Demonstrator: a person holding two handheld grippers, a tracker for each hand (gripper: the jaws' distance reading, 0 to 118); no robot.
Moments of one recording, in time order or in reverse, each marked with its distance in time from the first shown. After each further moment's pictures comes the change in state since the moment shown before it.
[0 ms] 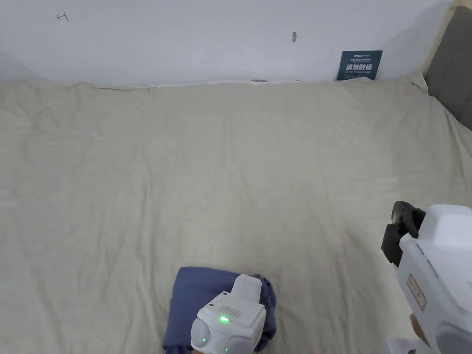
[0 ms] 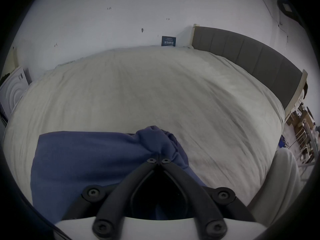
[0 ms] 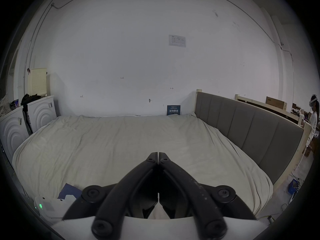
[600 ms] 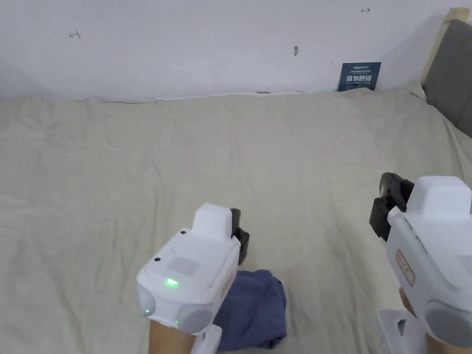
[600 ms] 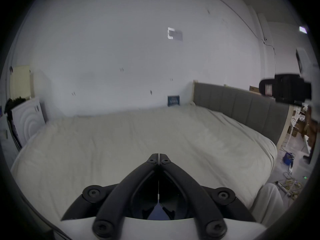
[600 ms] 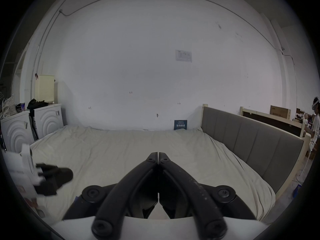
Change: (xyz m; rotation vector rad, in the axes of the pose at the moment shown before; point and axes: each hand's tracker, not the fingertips) left arm -0.050 0.108 0.183 0.470 0.091 -0.037; right arm -0.037 0.037 0.028 0.142 0.054 0.017
